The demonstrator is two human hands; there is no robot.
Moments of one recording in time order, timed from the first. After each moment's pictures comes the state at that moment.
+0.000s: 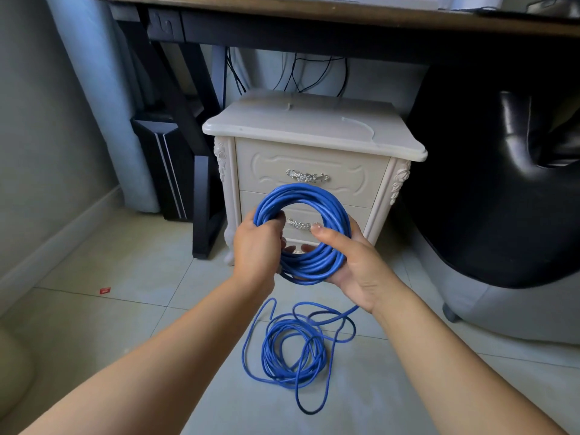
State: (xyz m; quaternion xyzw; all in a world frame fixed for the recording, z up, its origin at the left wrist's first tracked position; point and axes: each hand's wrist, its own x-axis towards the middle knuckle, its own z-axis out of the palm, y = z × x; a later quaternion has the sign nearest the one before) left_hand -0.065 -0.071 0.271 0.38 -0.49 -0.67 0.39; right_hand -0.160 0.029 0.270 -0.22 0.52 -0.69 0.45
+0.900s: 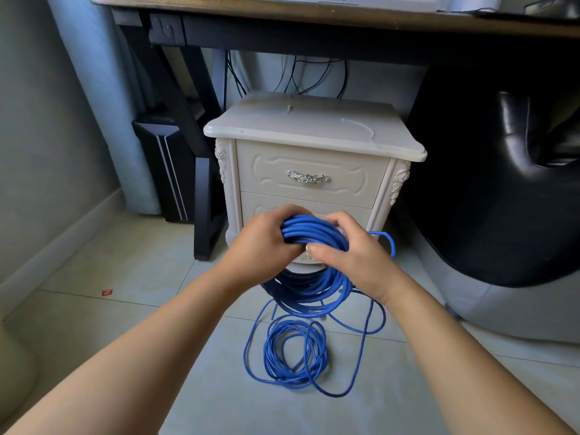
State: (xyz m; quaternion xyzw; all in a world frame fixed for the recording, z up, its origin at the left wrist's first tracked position) left_hand -0.044 -0.083 0.284 0.20 -0.87 -0.36 0.28; right_hand -0.169 0.041 0.280 -0.45 0.71 -0.48 0.25
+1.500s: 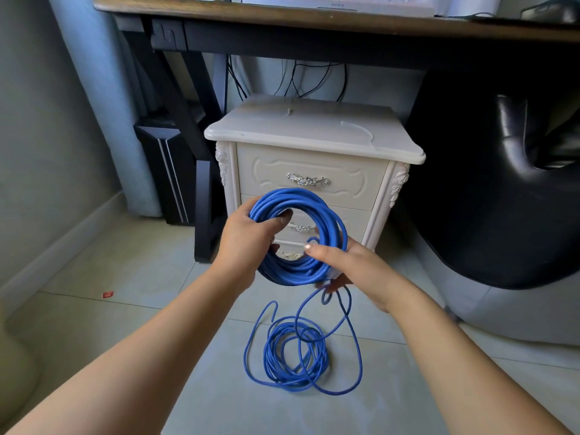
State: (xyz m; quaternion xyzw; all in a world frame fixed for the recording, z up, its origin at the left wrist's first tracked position) left_hand -0.047 -0.087 0.283 0.32 -0.61 -0.63 0.36; right_hand -0.169 0.042 0.277 -0.37 0.71 -0.46 0.38
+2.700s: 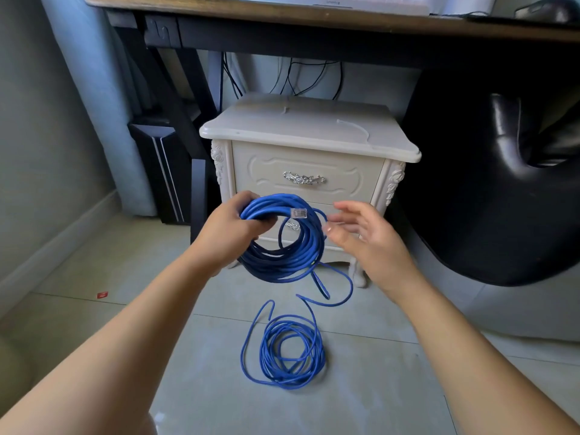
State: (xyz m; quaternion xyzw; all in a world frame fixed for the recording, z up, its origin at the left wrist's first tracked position) left_hand -0.028 -0.115 0.290 0.31 -0.77 -0.48 0.27; right_hand -0.177 0.050 0.286 -0.39 0.68 -0.58 0.22
